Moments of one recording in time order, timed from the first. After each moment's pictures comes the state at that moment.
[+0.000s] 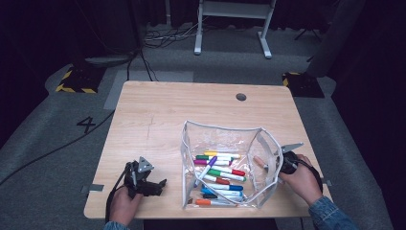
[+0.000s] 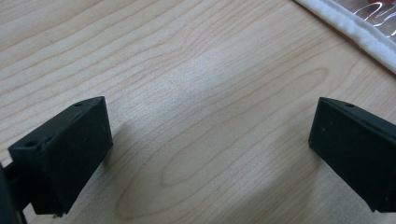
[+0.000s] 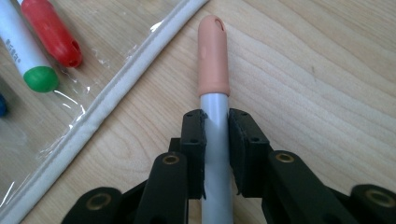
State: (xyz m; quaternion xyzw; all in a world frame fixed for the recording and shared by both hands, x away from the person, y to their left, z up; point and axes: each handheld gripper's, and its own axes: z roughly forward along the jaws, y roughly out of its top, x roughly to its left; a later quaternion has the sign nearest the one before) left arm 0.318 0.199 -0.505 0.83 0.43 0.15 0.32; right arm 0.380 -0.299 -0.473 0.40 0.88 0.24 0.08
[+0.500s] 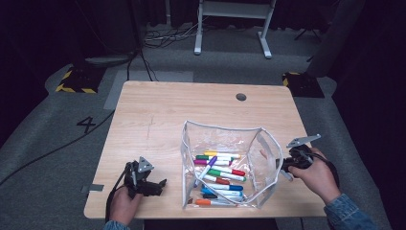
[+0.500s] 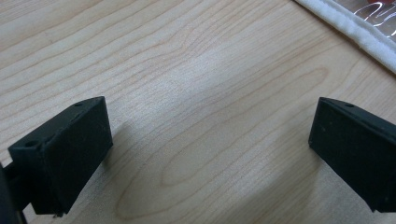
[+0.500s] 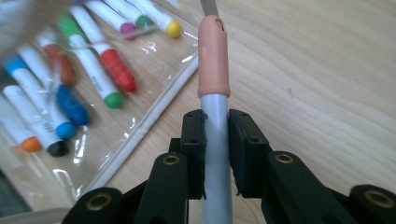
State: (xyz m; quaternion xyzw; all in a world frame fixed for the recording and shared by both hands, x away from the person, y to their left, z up) left arm 0.319 0.199 -0.505 0.83 0.44 0.15 0.32; right arm 0.371 -0.313 -0.416 0.40 0.87 0.28 0.06
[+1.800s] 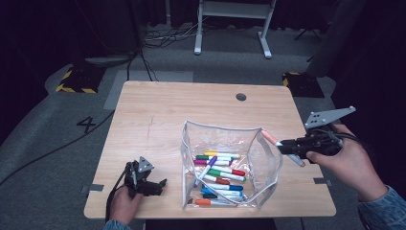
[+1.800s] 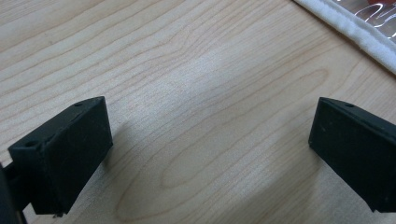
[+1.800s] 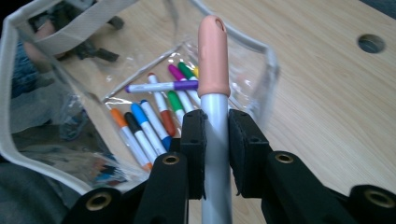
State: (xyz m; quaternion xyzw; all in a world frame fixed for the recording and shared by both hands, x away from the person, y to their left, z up) left arm 0.319 0.199 -0.505 0.83 0.44 0.15 0.32; right arm 0.336 -0.279 -0.262 0.30 0.89 0.35 0.07
